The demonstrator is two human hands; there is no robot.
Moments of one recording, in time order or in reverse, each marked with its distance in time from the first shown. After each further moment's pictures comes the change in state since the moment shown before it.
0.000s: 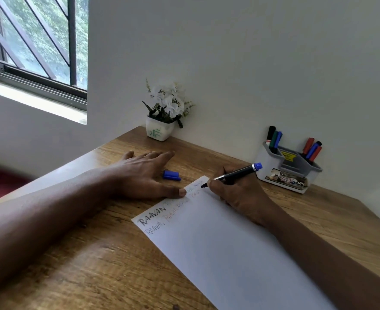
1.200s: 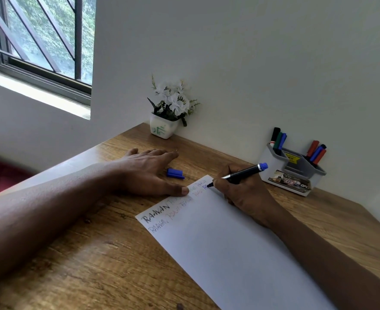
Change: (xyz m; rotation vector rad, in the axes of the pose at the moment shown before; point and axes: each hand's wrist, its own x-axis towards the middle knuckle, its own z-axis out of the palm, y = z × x) left_hand -0.001 0.001 -0.003 0.002 -0.028 -0.005; right_hand 0.002 0.002 -0.001 0.040 -0.004 0.008
